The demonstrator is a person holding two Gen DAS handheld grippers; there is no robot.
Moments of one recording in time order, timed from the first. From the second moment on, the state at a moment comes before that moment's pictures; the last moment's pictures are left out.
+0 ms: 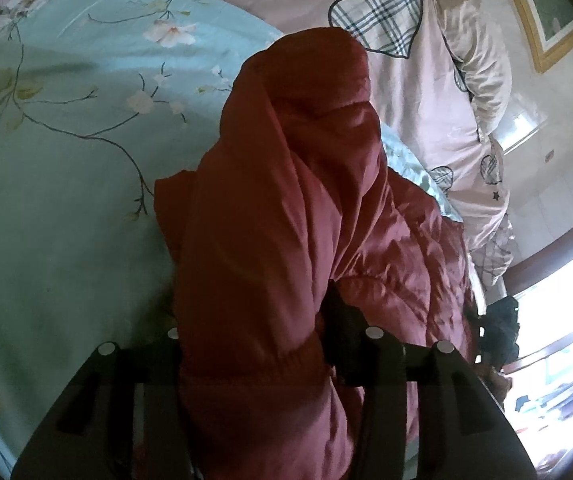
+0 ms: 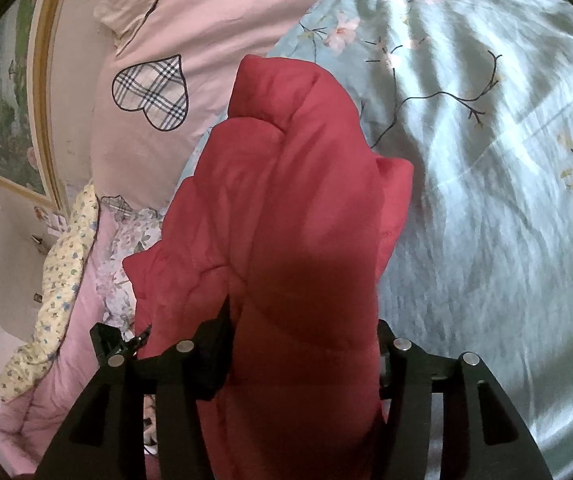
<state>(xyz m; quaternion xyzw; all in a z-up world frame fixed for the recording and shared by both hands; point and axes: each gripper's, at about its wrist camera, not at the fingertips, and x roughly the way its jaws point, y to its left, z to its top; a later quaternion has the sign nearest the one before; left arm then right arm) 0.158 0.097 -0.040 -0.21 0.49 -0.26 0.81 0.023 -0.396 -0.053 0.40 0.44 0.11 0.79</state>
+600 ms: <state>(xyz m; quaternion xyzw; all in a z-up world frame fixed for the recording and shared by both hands) 0.148 0.100 -0.014 -0.15 0.46 -0.19 0.86 0.021 -0.390 -0.035 0.33 0.45 0.05 0.83</state>
